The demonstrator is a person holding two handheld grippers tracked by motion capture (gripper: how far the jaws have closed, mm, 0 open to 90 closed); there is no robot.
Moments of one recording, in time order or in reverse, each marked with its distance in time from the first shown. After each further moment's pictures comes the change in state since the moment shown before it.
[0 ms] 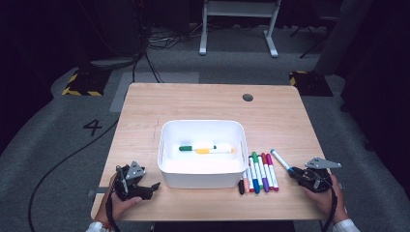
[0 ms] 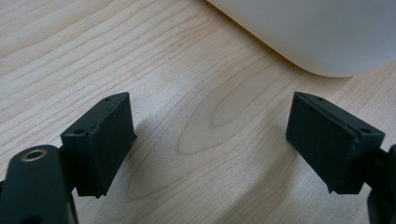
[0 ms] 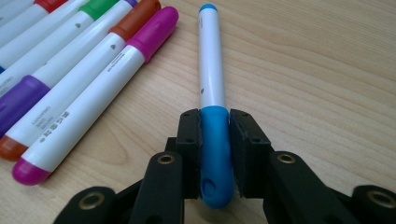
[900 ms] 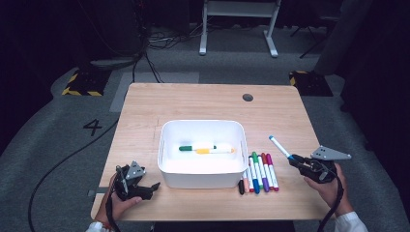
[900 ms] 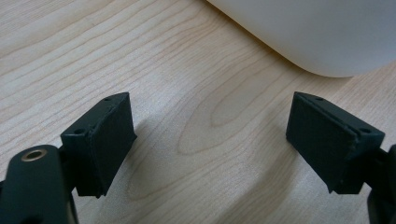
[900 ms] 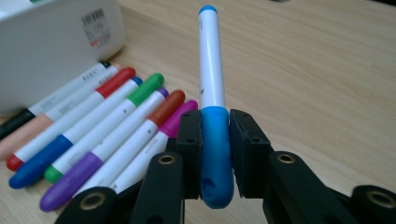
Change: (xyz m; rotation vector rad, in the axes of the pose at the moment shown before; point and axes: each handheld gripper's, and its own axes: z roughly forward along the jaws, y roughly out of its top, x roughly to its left) left arm 0.000 0.000 0.000 0.000 0.000 -0.001; right arm 0.001 0.045 -0.028 -0.149 0.056 -0.077
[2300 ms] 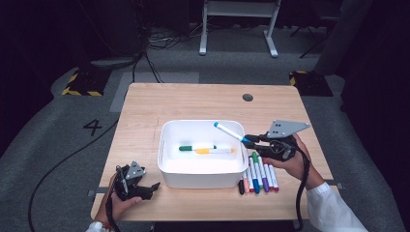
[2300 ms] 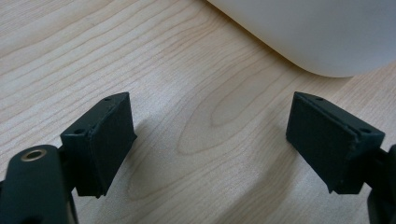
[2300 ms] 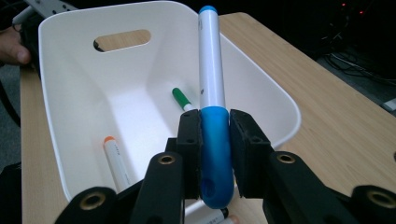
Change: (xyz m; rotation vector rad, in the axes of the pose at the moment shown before) left arm 0.000 0.000 0.000 0.000 -0.002 0.000; right arm 0.094 0.141 0.030 -0.093 0.331 -0.299
